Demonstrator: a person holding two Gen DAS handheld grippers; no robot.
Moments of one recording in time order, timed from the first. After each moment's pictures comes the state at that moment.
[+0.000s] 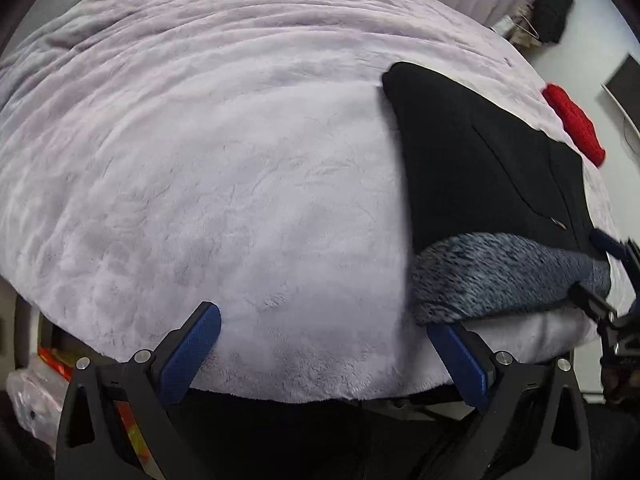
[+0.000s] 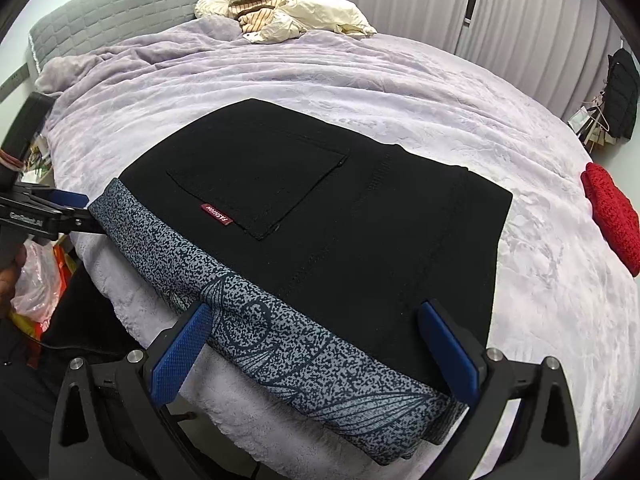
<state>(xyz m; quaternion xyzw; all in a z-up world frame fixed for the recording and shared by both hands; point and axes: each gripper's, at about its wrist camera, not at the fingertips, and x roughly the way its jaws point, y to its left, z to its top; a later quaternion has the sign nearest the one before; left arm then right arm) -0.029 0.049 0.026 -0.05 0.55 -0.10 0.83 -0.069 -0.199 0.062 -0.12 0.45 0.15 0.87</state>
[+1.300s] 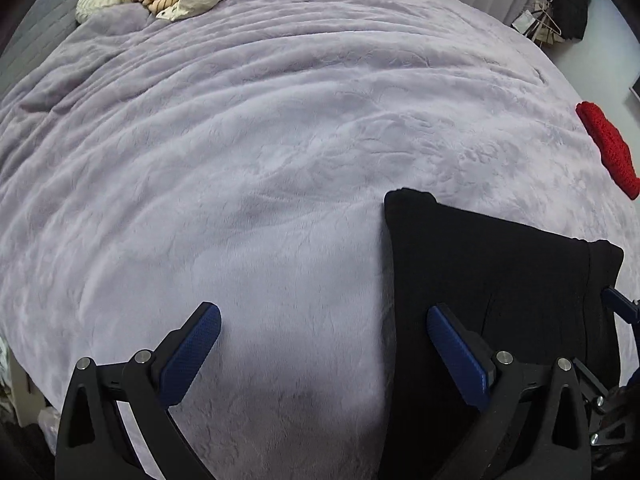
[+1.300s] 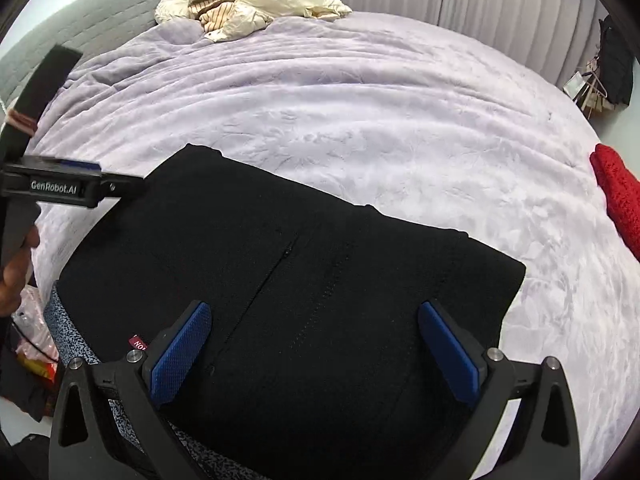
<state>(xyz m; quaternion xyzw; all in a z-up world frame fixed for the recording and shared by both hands) 0.095 0.030 0.031 -0.04 0.55 -0.04 0.83 0.016 -0.198 0.061 -0.08 0.48 0.12 0.87</state>
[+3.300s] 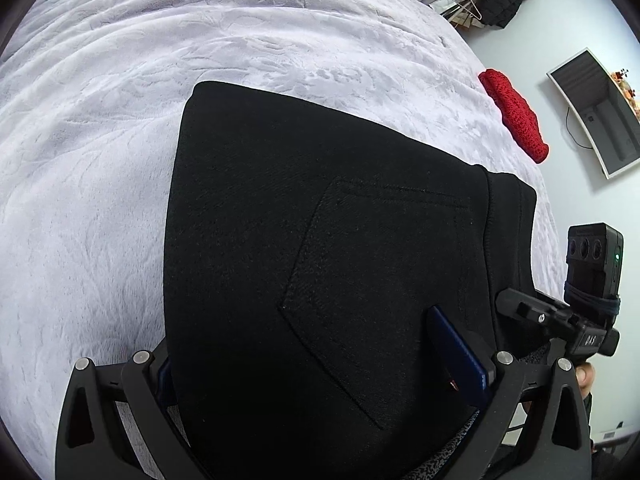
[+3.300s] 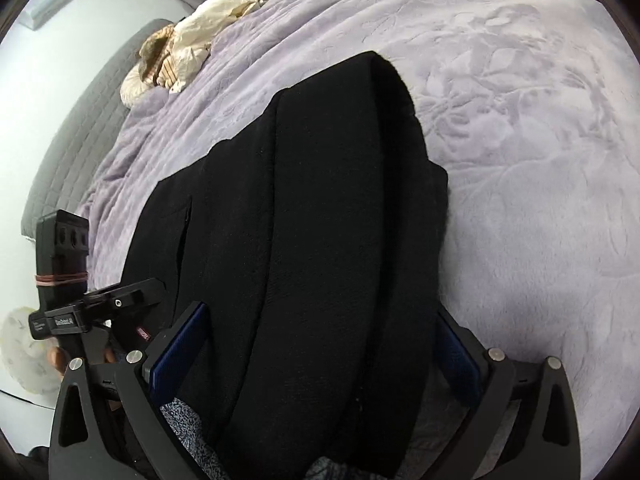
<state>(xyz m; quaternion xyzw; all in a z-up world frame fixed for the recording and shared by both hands) 0.068 -0.042 0.002 -0.13 0.58 -0.23 0.77 0.008 -0.312 0.003 0.22 0.54 0.16 0.80</state>
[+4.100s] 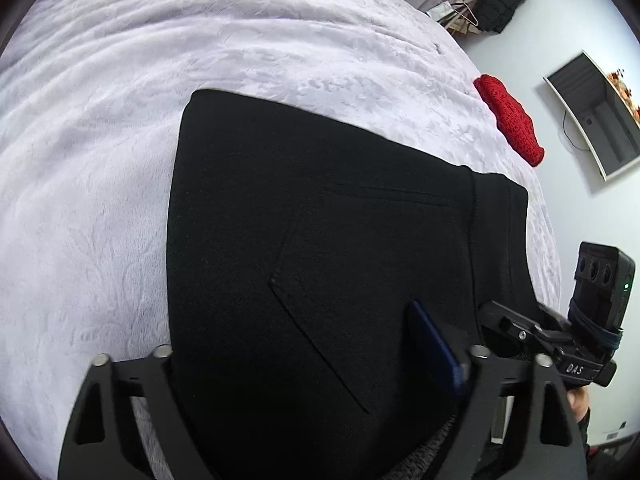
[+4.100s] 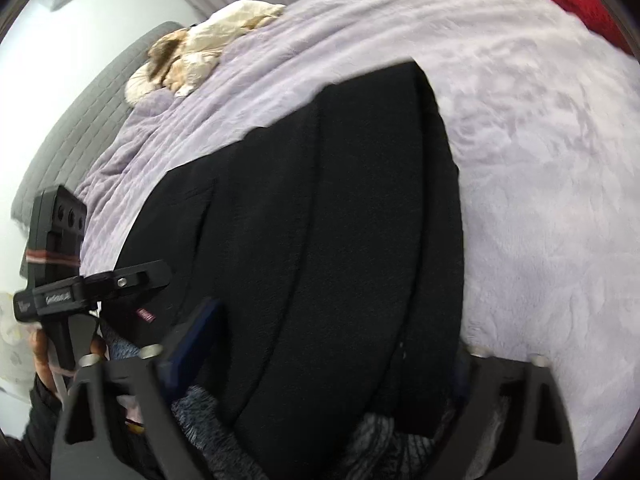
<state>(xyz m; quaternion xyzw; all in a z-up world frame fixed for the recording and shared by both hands) 0.061 -0.041 0.019 -0.12 0.56 -0.23 0.79 -0.016 -0.296 0.018 0.18 0.50 0.15 0.84</state>
